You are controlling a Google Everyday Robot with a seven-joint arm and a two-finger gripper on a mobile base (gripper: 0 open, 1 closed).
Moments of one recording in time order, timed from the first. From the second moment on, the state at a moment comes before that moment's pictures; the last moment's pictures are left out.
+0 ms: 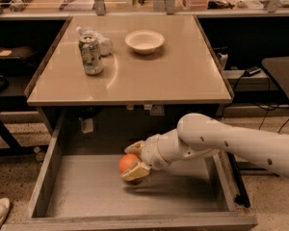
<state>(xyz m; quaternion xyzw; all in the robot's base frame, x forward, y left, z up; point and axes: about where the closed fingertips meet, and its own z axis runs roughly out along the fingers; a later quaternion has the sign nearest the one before) 0.473 0.045 0.630 -0.60 0.68 0.29 0.31</state>
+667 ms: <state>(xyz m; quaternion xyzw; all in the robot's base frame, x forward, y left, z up) 0.472 0.045 0.630 -0.60 0.68 0.29 0.31</state>
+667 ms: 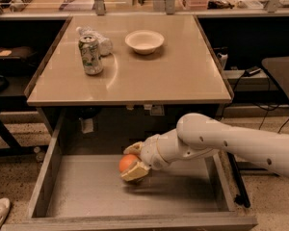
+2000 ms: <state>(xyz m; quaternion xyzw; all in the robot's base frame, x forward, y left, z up) 0.476 -0.015 0.789 -0.60 0.66 0.24 0.38</state>
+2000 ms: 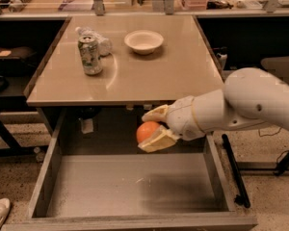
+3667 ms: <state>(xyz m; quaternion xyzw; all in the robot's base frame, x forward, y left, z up) 0.593 -0.099 0.881 -0.54 0.69 0.17 0.45</state>
